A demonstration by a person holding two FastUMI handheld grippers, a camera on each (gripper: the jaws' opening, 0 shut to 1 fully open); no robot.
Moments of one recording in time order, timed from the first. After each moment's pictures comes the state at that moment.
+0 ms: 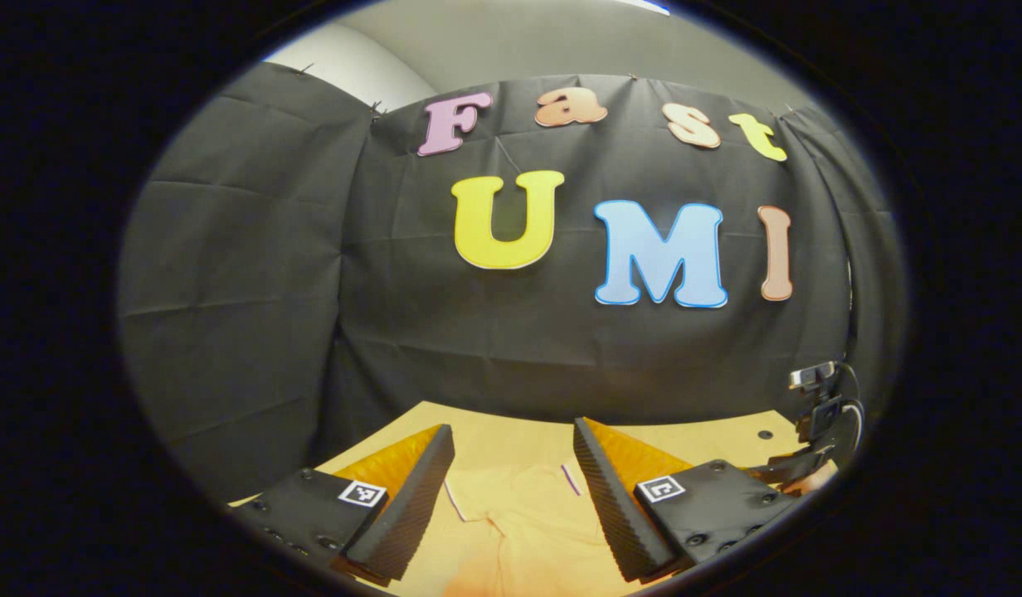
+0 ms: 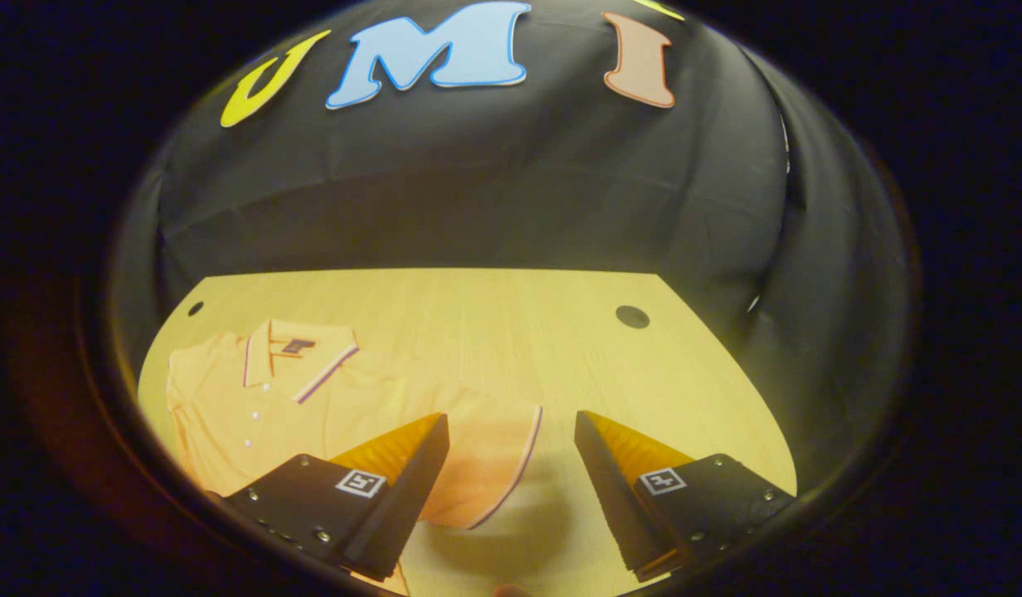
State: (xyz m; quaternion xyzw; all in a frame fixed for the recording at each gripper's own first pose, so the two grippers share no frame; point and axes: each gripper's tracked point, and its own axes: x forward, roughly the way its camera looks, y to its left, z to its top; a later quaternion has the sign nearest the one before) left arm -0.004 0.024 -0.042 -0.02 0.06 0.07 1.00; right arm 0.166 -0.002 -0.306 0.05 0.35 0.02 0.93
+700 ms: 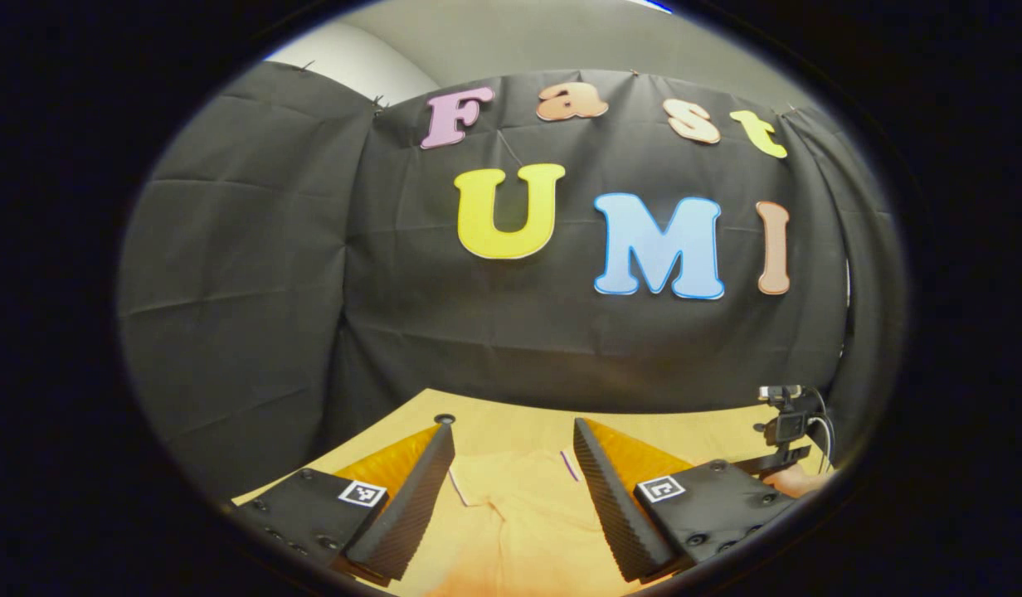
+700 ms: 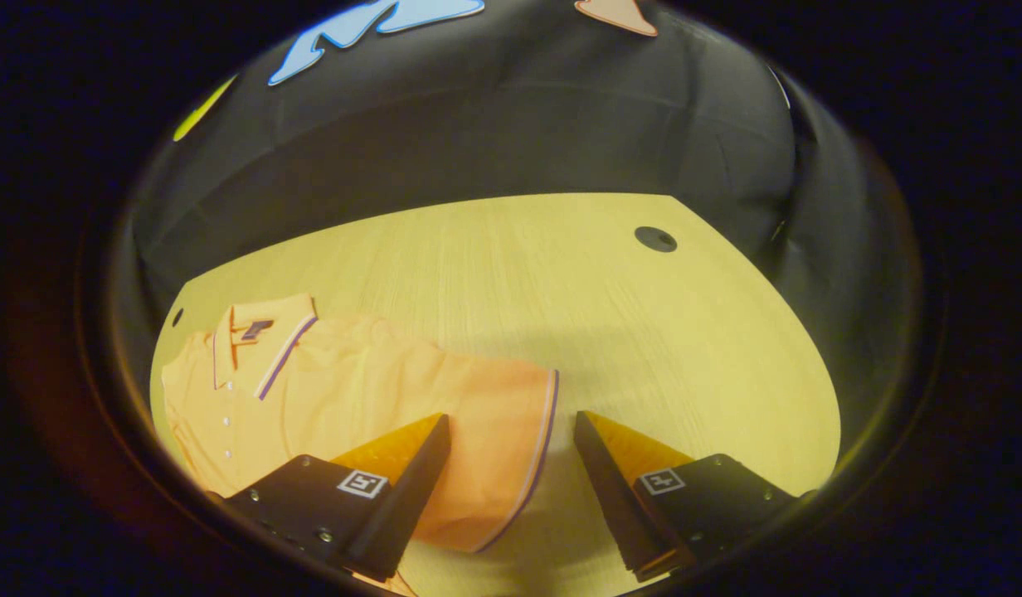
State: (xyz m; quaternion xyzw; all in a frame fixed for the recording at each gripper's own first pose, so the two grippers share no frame) left arm -0.027 0.019 -0.046 -0.02 0.08 0.07 0.99; right arm 0.183 0.006 -0.361 0.11 0.43 0.01 0.90
